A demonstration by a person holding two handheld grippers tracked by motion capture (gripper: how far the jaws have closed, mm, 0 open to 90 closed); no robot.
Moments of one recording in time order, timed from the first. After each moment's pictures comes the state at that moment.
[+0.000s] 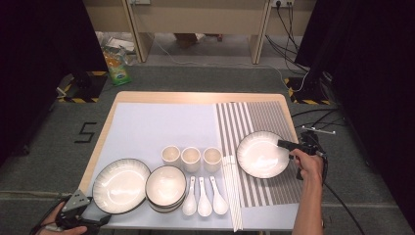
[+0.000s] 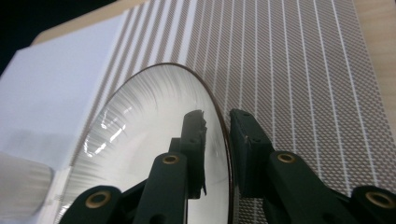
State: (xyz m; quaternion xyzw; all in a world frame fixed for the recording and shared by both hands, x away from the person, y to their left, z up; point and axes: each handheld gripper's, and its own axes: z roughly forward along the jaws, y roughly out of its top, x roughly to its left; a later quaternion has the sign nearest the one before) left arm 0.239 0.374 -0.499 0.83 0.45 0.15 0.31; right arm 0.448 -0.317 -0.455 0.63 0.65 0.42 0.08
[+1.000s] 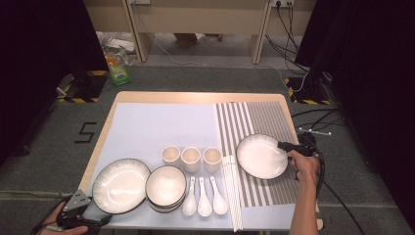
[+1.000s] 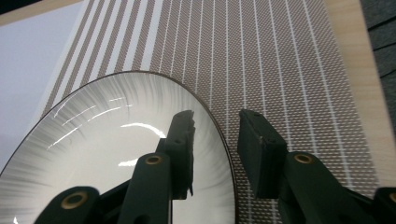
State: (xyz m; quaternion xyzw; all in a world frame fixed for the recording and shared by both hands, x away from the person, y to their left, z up) left arm 0.239 0.372 -0.499 0.82 0.45 0.15 0.31; right arm 0.449 -0.312 -0.460 0.64 0.66 0.38 0.12
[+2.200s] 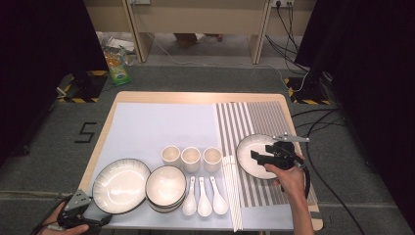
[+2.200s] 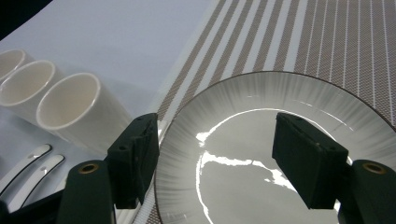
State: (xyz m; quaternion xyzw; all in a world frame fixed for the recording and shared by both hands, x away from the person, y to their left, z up) left arm 0.240 0.371 -0.500 0.82 0.45 0.15 0.31; right arm 0.388 -0.220 -0.414 0.50 0.75 0.40 0.15
